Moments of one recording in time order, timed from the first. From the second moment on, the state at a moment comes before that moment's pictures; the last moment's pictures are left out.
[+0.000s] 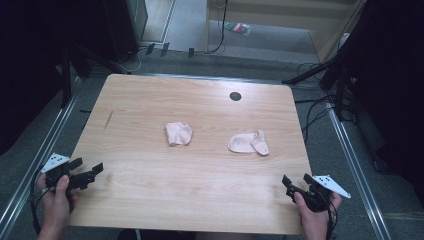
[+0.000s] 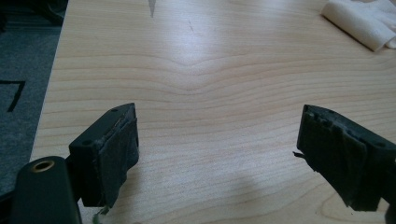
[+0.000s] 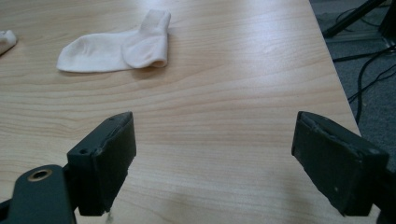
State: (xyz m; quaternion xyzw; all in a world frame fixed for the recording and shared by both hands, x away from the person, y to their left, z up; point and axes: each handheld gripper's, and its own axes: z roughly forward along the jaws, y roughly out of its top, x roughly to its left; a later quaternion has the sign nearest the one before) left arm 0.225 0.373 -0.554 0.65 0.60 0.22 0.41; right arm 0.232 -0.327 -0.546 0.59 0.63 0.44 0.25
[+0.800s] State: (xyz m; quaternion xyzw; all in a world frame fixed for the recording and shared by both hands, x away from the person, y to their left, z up) left arm 0.224 0.373 -0.553 0.65 0.60 0.23 0.42; right arm 0.265 -0.255 -0.506 0.55 0.67 0.44 0.23
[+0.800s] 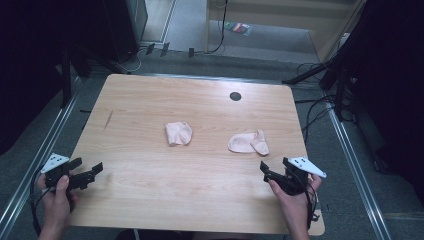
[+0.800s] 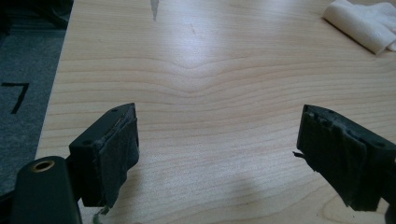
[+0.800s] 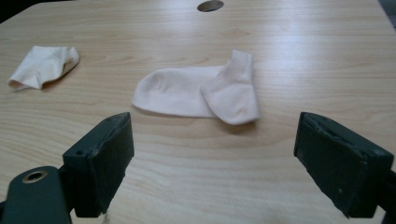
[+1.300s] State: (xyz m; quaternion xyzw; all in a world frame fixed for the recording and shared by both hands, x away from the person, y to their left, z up) left arm 0.223 0.375 -0.554 0.64 0.60 0.23 0.42; right arm 0.332 -0.211 -0.510 0.55 0.70 0.40 0.22
